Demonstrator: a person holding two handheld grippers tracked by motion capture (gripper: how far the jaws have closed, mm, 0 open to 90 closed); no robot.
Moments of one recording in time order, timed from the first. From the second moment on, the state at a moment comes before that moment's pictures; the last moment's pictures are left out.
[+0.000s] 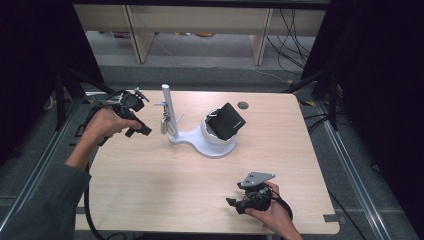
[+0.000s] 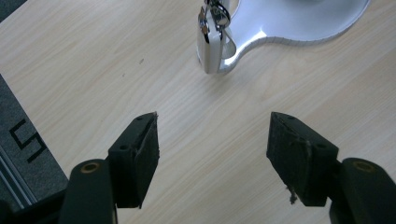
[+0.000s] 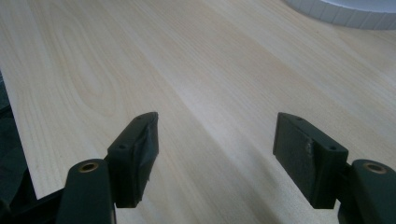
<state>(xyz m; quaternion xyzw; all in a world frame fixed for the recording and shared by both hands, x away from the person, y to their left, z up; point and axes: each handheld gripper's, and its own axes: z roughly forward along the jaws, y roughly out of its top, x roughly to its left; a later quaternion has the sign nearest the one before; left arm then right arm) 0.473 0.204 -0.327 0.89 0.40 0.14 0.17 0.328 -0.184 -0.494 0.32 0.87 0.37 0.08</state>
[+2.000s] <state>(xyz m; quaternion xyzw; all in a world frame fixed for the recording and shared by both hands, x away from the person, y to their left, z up) 0.350 0.184 -0.436 0.90 0.32 0.10 0.27 0.335 -0.181 -0.496 0.31 0.87 0.37 0.09</state>
